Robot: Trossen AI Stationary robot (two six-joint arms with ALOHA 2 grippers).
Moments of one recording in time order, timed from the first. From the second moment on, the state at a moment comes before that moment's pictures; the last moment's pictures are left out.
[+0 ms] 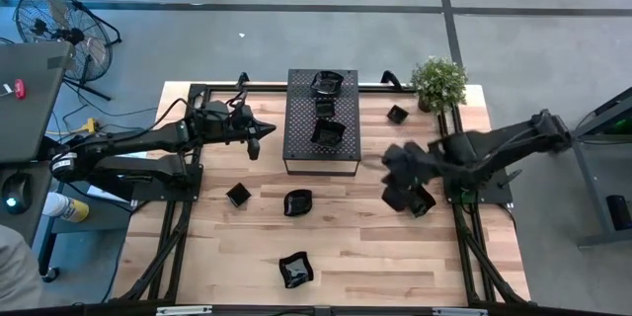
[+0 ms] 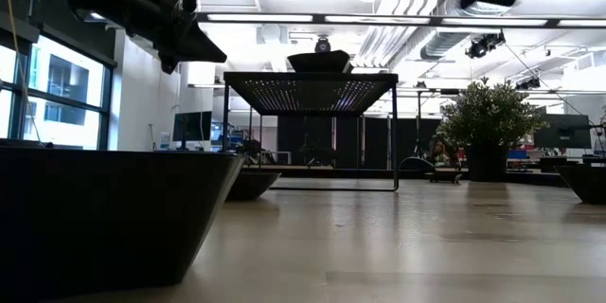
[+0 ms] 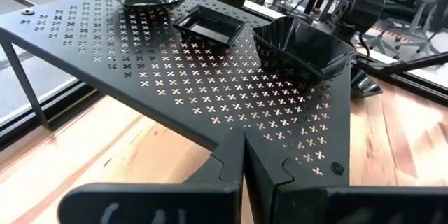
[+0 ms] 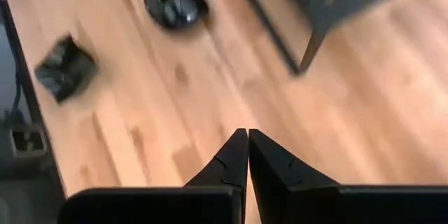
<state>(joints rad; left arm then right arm) 0.37 0.87 0.52 0.04 0.04 -0.21 0.27 1.23 1.18 -0.99 0.18 0.78</state>
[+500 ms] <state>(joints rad) 0.37 0.87 0.52 0.02 0.04 -0.21 0.45 1.23 0.76 -0.89 0.03 1.25</state>
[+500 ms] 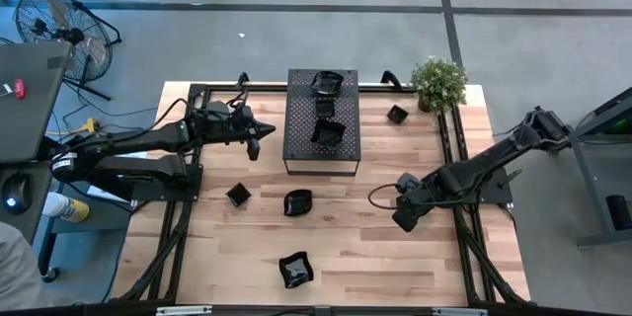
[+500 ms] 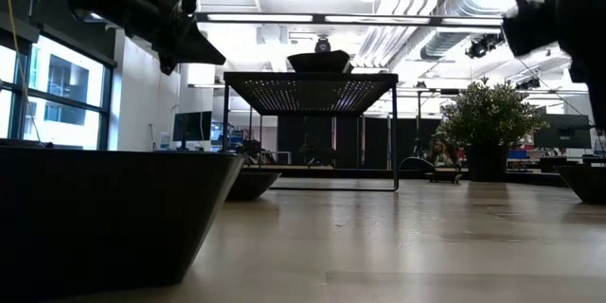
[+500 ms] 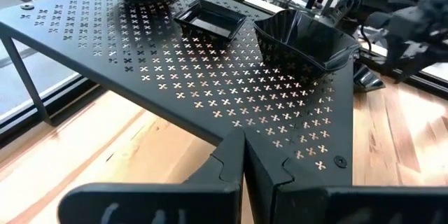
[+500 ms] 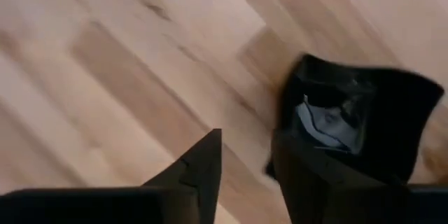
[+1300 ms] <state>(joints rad) 0.37 0.87 0.52 0.02 0.04 -0.21 0.45 1.23 0.61 -0.78 0.02 1.24</state>
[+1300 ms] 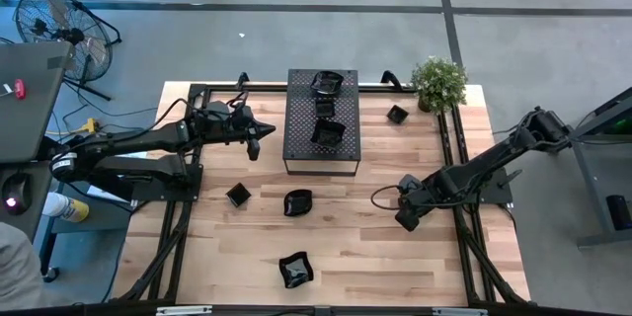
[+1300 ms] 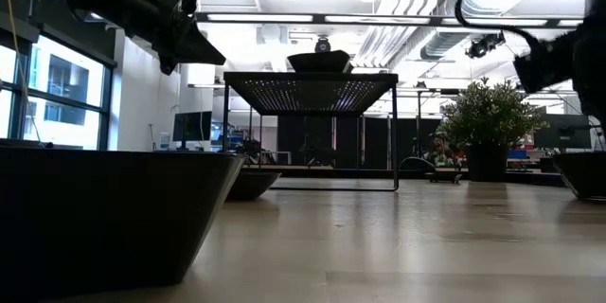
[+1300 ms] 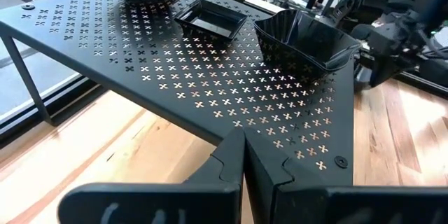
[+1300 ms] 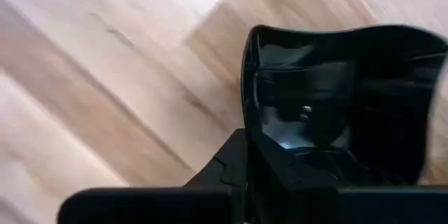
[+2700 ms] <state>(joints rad) 0.37 0.87 0.52 0.03 0.04 -0.19 -0.01 1.80 1.98 -1.16 0.19 -0.05</state>
